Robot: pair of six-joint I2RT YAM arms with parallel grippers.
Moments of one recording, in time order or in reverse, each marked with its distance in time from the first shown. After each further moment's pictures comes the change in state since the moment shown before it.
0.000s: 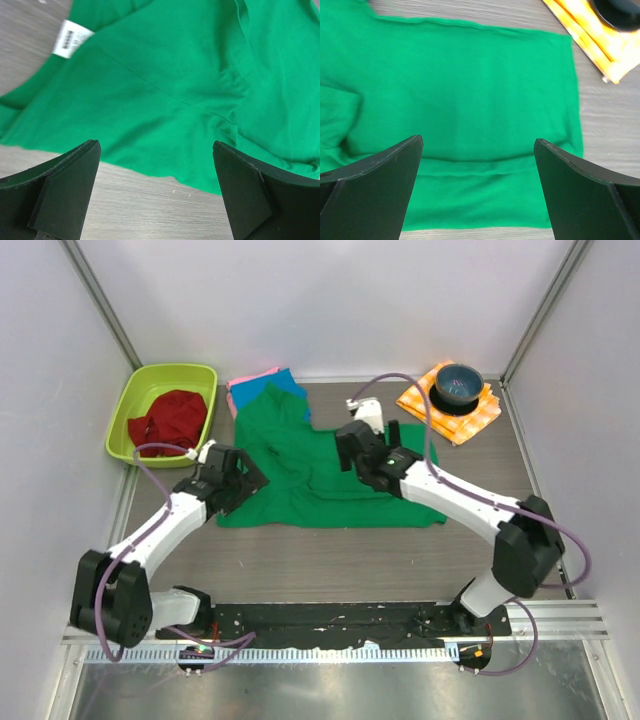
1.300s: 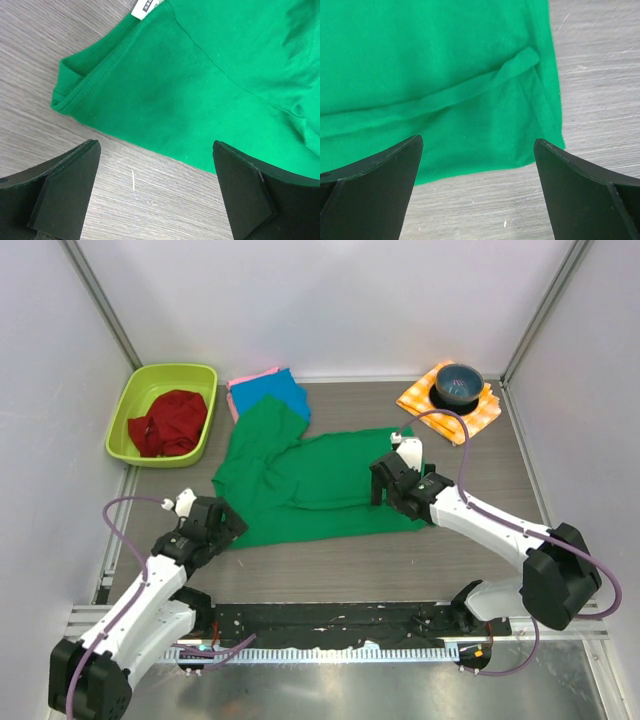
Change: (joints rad) left arm -0.047 -0.407 -0.345 -0.150 -0.156 -0.053; right arm -0.099 -0.264 -0.355 -0.163 -0.105 0.279
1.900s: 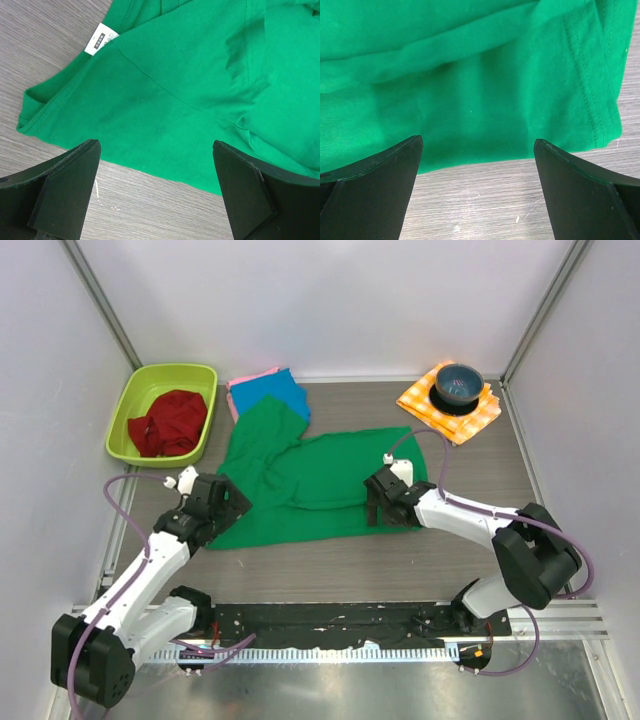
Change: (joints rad) left arm 0.000 0.105 0.187 -0.014 -0.001 -0.004; right arm 0.000 0.134 -0.097 0.043 -0.167 0.044
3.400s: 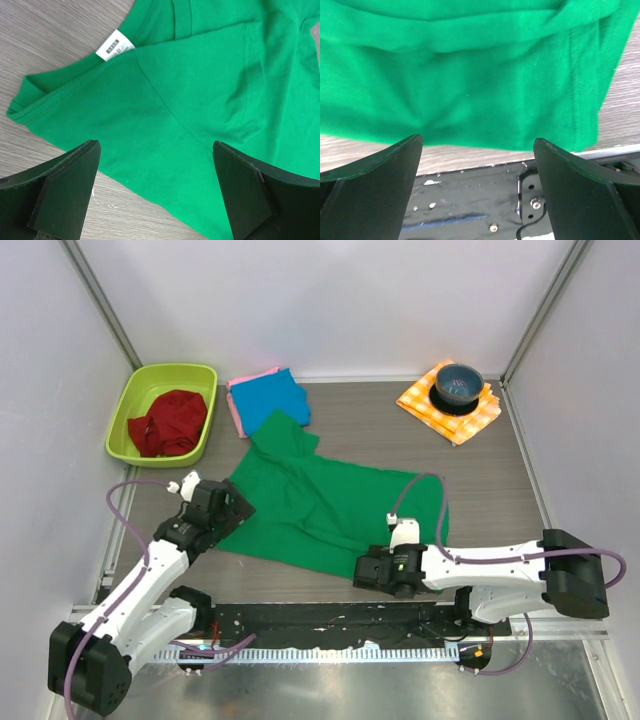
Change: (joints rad) left arm -0.011 -0.044 -0.056 0.048 0.044 0.000; right arm 0.630 -0.220 -0.170 -0.463 0.097 0.765
